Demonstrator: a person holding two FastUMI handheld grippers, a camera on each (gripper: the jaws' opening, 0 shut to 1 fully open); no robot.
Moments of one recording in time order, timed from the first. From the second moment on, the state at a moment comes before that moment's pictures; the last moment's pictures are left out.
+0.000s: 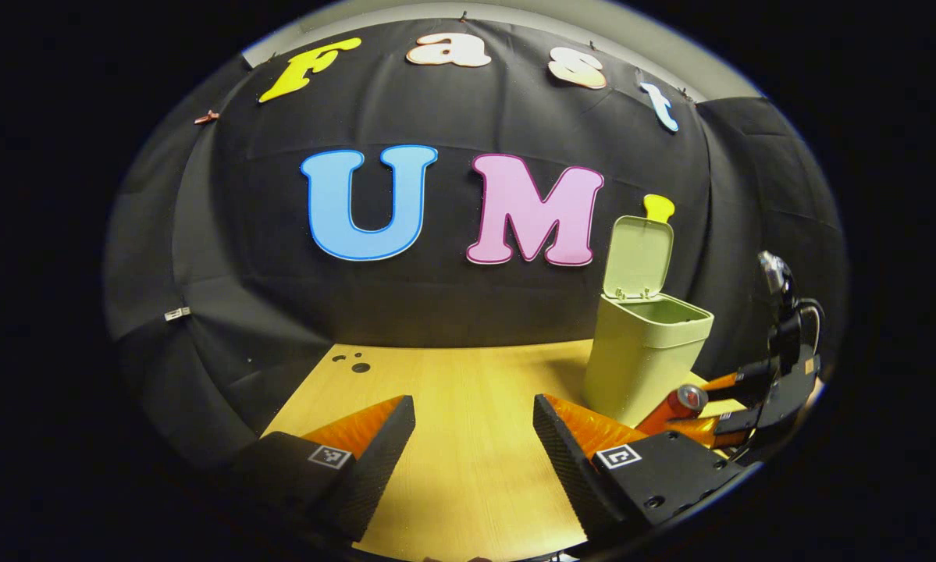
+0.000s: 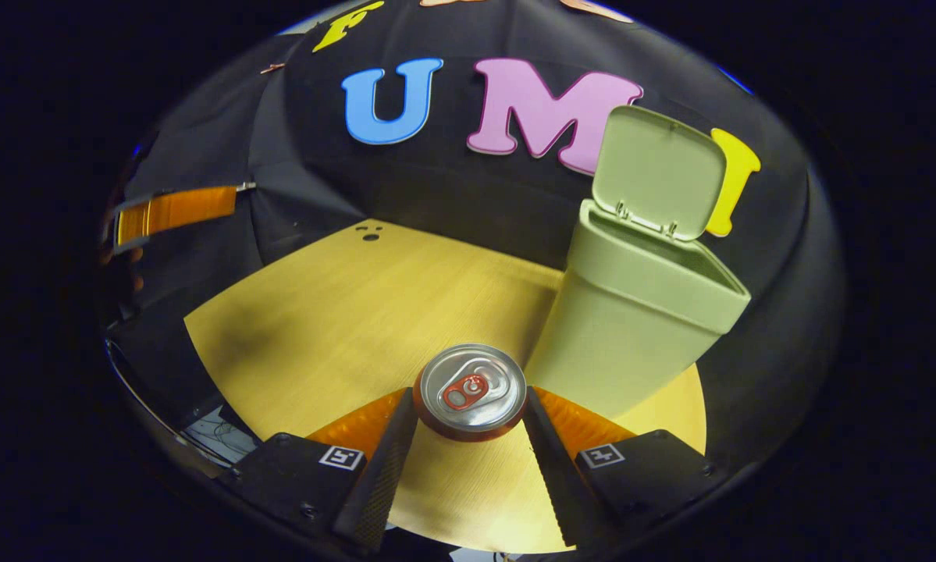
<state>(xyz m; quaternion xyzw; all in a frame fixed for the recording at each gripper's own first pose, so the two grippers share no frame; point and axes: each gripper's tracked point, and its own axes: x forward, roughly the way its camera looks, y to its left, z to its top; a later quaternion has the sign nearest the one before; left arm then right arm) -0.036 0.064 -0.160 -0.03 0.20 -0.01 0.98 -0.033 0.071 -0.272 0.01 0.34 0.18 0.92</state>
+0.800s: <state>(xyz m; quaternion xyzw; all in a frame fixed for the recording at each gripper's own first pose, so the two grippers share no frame) -0.021 0.045 -0.153 -0.03 0.20 -0.03 0.98 0.095 -0.020 -0.124 0.04 0.15 0.10 0.98</state>
